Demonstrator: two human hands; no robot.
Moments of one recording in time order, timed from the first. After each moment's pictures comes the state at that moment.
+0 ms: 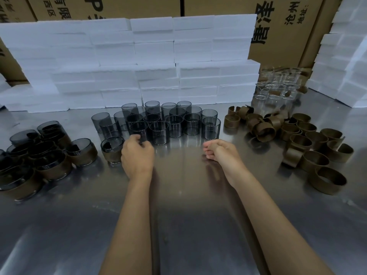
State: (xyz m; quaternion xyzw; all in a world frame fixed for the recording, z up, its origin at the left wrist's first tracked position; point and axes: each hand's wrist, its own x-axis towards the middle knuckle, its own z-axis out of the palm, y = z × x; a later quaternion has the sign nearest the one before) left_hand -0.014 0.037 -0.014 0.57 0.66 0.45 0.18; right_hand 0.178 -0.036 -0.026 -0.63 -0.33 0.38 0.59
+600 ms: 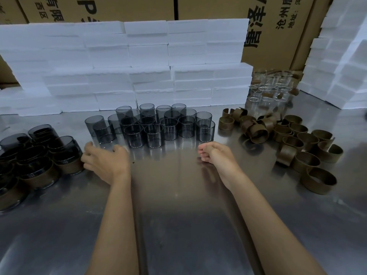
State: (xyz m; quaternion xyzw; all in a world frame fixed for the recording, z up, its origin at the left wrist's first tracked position) left_hand -0.046 0.059 -0.020 0.41 0.71 0.54 0.19; right_hand 0.179 -0.037 -0.026 -0.63 -0.33 0.38 0.59
